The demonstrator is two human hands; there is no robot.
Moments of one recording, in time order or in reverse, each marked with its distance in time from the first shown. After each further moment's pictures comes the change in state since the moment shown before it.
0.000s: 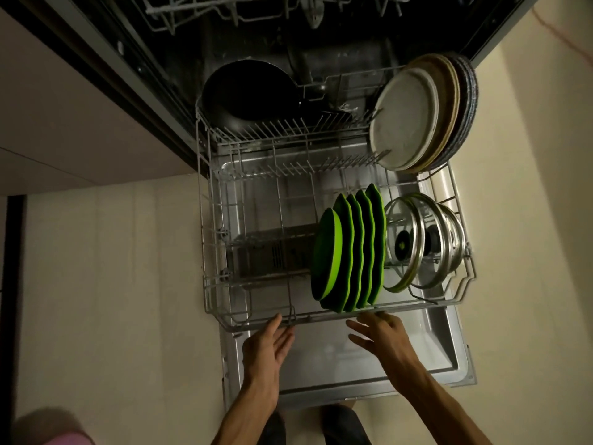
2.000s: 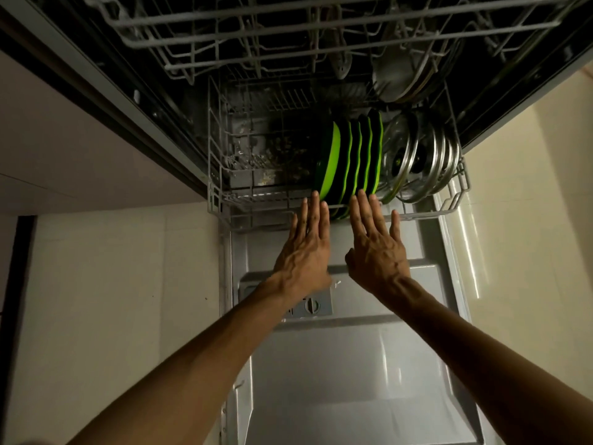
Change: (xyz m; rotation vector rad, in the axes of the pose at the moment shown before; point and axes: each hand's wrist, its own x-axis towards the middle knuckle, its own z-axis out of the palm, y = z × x) left_hand 0.056 0.159 0.160 1.915 -0.217 1.122; right_hand 0.130 -0.169 0.064 -1.660 0.323 -0.824
